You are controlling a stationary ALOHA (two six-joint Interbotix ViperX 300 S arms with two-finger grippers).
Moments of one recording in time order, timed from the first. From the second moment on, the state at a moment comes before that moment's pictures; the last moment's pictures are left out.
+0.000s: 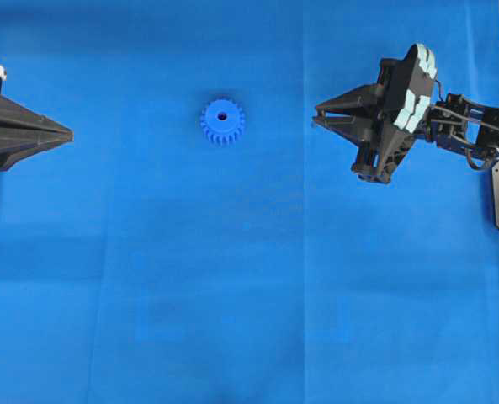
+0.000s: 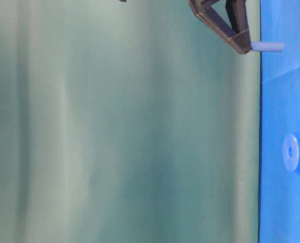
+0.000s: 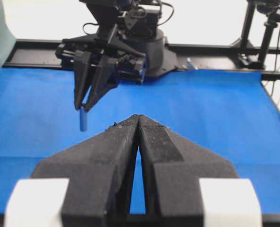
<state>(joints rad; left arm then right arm) 0.00 -0.98 1.19 0.00 -0.28 -0.01 -0.18 -0.20 1.07 0.25 -0.50 -0.04</state>
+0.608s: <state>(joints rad) 0.00 -0.98 1.19 0.00 -0.28 -0.01 -0.18 0.05 0.73 0.21 -0.40 -0.04</state>
